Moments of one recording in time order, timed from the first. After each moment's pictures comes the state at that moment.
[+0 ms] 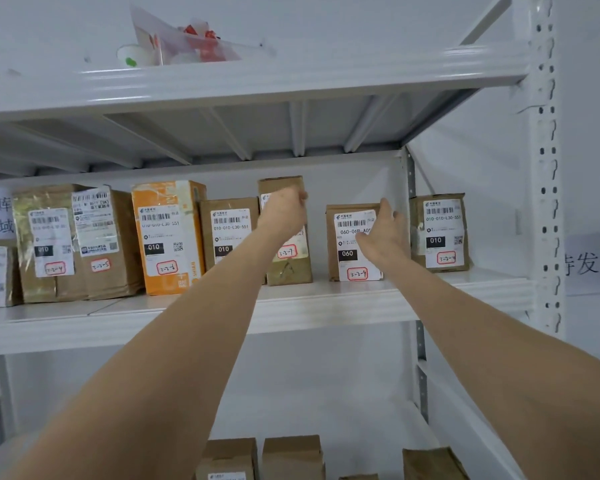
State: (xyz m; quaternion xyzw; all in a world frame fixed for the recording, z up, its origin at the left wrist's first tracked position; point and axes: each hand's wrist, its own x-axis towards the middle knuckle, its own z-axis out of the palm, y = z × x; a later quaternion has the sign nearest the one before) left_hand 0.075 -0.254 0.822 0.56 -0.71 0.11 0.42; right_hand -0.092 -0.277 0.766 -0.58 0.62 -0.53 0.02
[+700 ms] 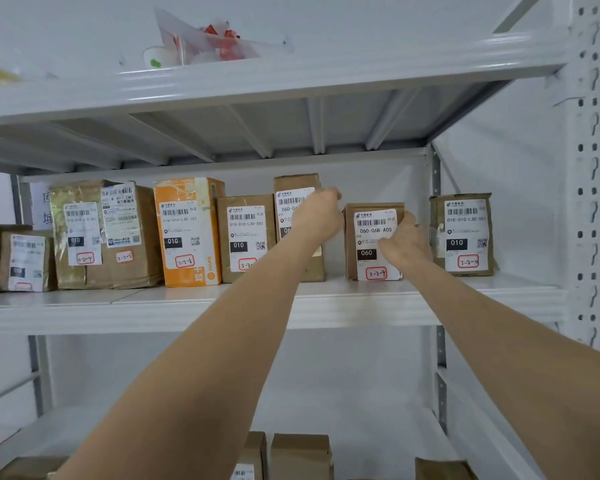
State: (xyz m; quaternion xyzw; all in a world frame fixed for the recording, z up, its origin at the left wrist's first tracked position) left_hand 0.039 -0.248 0.815 0.57 -0.71 0.17 0.38; right_hand -0.105 -0.278 0.763 -0.58 0.63 -0.51 0.05
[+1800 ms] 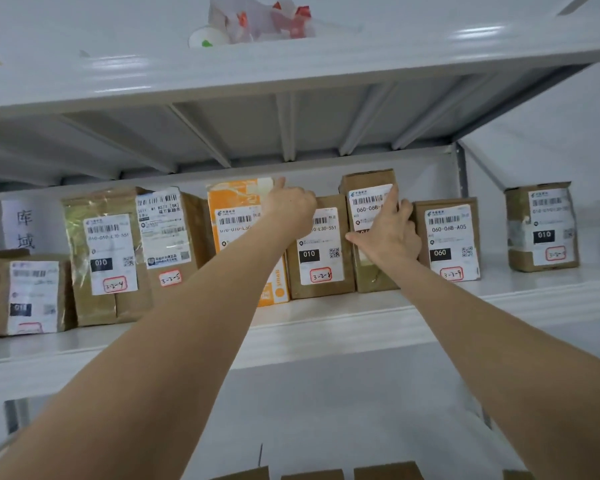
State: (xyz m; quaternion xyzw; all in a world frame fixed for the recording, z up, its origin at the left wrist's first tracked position) left_hand 0.229 -0.298 0.846 0.56 -0.68 0.46 0.11; right_hand 0.078 -0.294 0.782 -0.55 0.67 -0.49 -0.06
